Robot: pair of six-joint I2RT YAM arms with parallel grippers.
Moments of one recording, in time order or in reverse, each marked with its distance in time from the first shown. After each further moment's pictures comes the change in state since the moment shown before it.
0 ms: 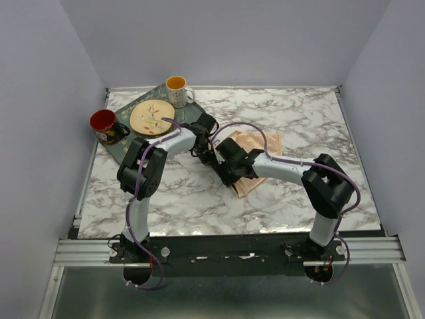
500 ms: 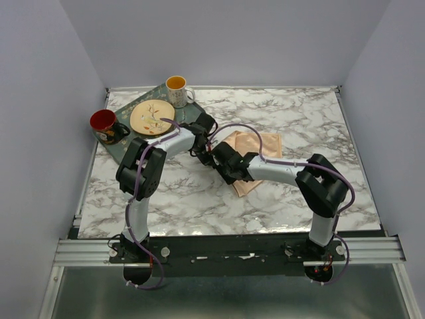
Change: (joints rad) left arm 0.003 -0.009 -0.009 -0.001 0.013 -0.022; right arm 0.044 0.042 0.005 0.045 0.158 0.032
